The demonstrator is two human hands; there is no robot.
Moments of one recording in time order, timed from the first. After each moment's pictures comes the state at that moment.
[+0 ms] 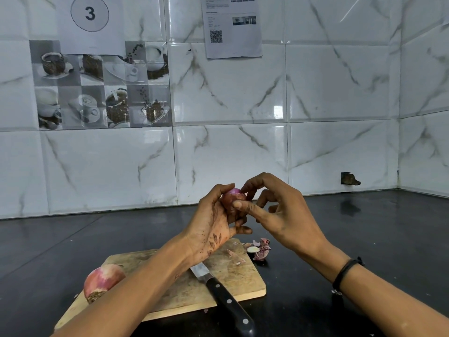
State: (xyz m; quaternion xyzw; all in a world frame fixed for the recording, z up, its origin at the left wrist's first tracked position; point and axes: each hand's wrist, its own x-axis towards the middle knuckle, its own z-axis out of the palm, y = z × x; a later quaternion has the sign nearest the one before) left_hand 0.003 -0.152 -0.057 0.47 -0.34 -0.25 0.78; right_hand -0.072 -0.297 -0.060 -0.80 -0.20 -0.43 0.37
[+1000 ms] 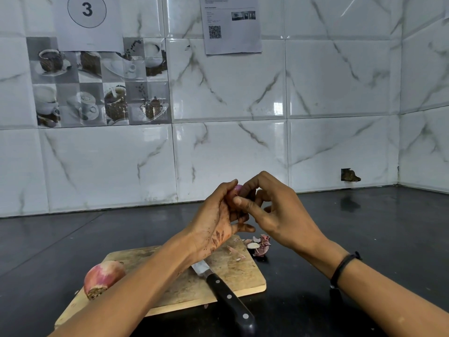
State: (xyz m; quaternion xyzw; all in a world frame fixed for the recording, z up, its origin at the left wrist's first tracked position) left_hand -0.001 -0.152 -0.058 0.51 -0.33 -0.24 0.76; right_hand -0.063 -0.299 -0.063 -0.82 -0.21 -0.42 0.33
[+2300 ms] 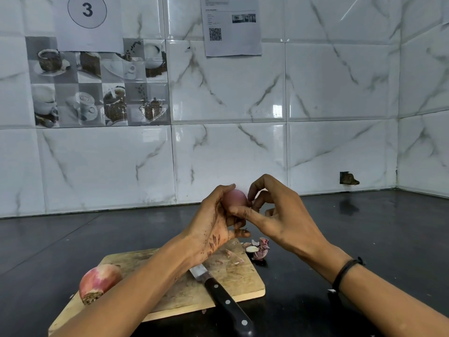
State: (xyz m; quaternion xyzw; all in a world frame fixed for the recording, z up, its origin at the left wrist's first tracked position) left_hand -0.004 -0.151 -0.058 0.51 -0.30 -0.24 0.77; right_hand -0.066 -0.303 -0.065 -0.83 -0.17 -0.43 0.32
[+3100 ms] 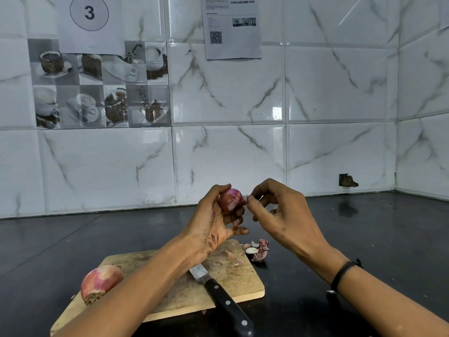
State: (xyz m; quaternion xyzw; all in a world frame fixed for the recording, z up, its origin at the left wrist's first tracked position) left_hand 0.003 -0.151 -0.057 0.49 -0.30 -0.22 0.79; right_hand -0.070 -0.301 -0.064 -0.82 -0.11 -0.45 0.32
